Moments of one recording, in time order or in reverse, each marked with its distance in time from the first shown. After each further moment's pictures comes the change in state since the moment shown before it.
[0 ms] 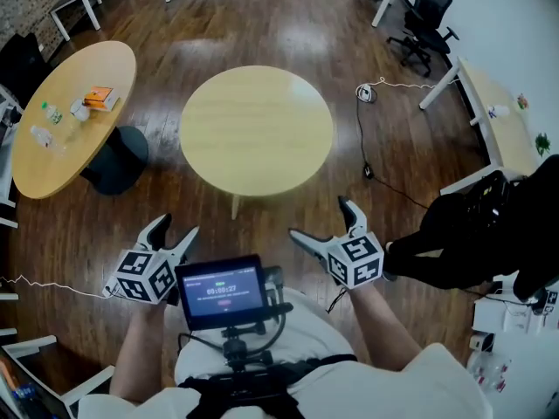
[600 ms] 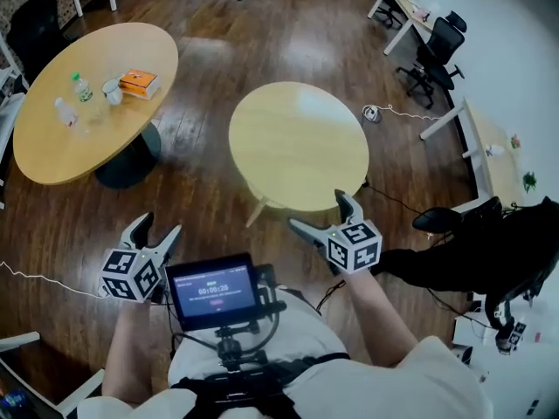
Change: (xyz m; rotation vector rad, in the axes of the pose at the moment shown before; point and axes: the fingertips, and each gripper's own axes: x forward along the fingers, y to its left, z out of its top) left arm -0.091 0.213 0.013 -0.065 -0.077 0.068; right arm 0.135 0.126 0.078 -0.061 0.061 0.023
